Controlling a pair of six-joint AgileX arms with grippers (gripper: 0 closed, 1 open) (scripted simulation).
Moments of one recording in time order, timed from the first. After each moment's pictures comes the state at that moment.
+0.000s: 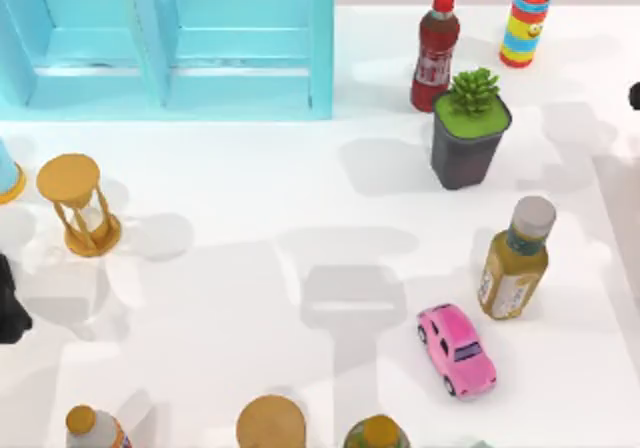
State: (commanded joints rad) left arm 0.00 0.00 0.00 0.00 0.00 0.00; right arm 0.09 1.63 1.47 -1.20 0.01 0.11
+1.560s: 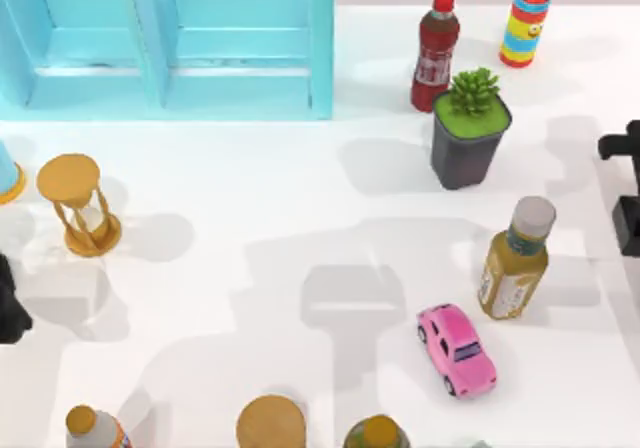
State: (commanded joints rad) left arm 0.00 0.00 0.00 0.00 0.00 0.00; right arm 0.10 1.67 1.27 -0.95 0.01 0.11
